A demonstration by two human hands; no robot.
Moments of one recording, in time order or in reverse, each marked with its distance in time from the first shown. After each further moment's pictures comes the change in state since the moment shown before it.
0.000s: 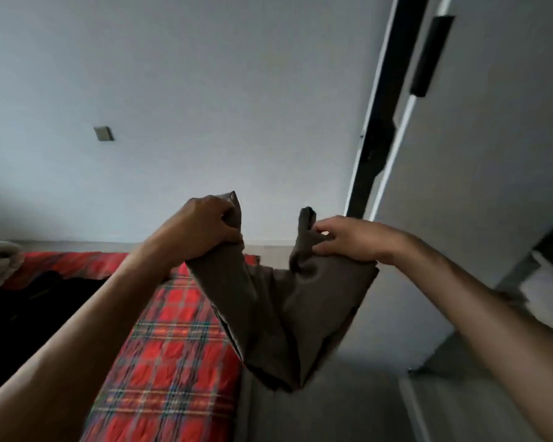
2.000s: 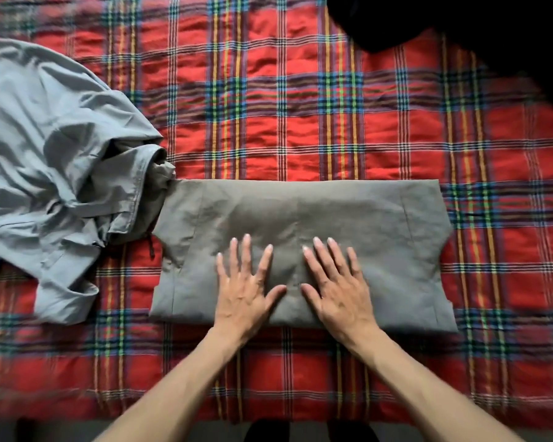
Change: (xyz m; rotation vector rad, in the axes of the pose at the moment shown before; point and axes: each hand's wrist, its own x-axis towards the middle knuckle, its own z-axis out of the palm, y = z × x) left_hand -0.231 -0.480 0.586 0.150 0.089 -1.443; right_hand 0.360 -0.064 0.773 -0.438 -0.408 -1.313
